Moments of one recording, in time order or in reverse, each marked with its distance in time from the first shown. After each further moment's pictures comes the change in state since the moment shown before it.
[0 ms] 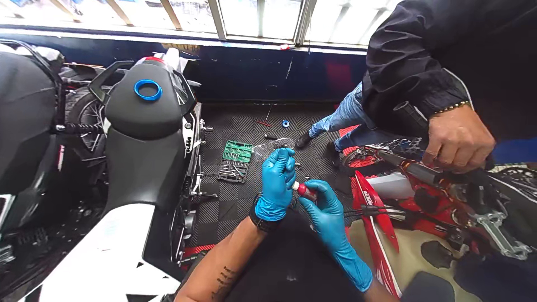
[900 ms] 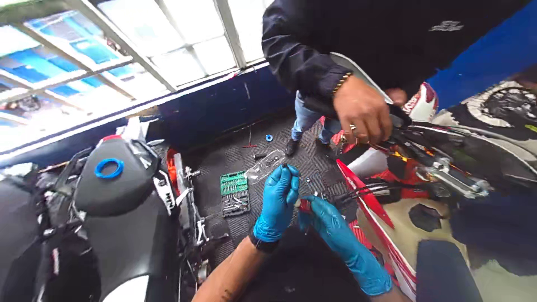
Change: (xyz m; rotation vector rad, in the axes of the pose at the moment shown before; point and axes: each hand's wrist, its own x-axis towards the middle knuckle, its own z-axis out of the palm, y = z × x) left_hand -0.014 -0.094 0.084 0.142 -0.421 -0.182; right_hand -0.034 -0.003 -0.127 0.455 -0.044 0.376
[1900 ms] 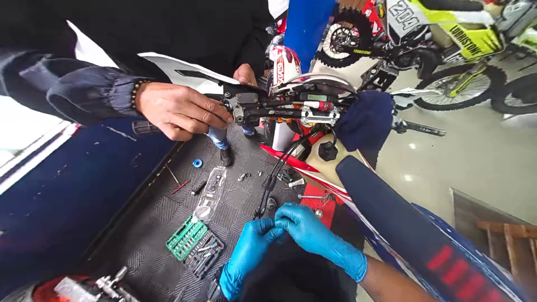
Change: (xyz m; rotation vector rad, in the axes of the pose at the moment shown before) left_hand -0.037 -0.087 -0.014 1.038 -0.710 -0.723; right_hand -0.102 0.010 -0.041 -0.740 0.518 -0.123
